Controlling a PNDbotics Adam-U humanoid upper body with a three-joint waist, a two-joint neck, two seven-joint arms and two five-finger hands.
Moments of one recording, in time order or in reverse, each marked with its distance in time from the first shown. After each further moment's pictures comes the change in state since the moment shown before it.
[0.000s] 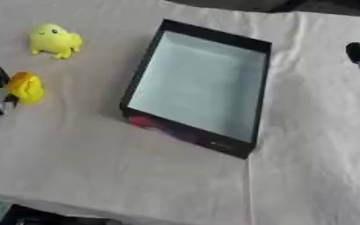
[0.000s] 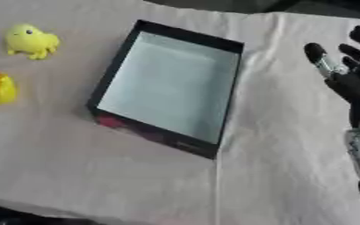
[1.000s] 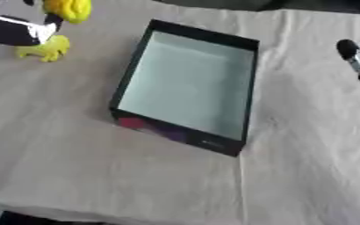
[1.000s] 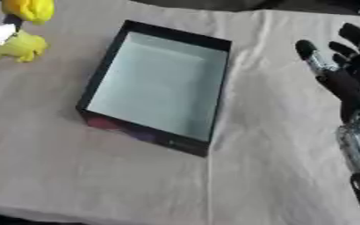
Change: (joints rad) left arm -0.354 -0.155 -0.124 -0.260 0.099 -0.029 -0.049; right arm 0.001 0.000 0.000 0.000 -0.001 0.002 0.002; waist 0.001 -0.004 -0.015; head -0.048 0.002
